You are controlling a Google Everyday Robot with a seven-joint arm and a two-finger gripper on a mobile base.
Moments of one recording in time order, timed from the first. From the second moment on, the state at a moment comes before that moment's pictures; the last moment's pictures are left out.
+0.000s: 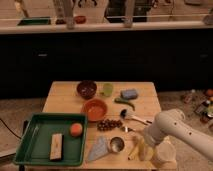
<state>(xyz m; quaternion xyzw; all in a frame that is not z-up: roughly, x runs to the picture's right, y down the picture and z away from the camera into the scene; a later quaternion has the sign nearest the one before) 0.186 0.305 0.755 -0.35 -0.17 -0.04 0.92</state>
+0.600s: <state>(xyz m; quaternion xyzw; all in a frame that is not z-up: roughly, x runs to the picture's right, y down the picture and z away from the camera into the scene) 0.176 0.304 0.761 -0.35 -0.16 -0.07 0.92</state>
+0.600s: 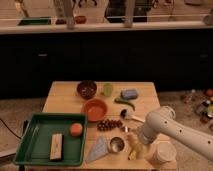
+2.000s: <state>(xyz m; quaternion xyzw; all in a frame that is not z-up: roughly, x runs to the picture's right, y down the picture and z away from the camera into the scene) 0.184 0.306 0.749 -0.34 -0.12 -0.09 0.93</state>
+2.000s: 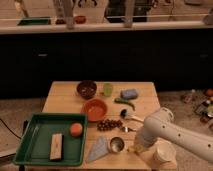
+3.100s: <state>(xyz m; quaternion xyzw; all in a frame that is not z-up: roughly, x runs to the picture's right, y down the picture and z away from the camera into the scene) 0.222 0.232 0.711 -0.27 -0.07 -0.09 0.96</state>
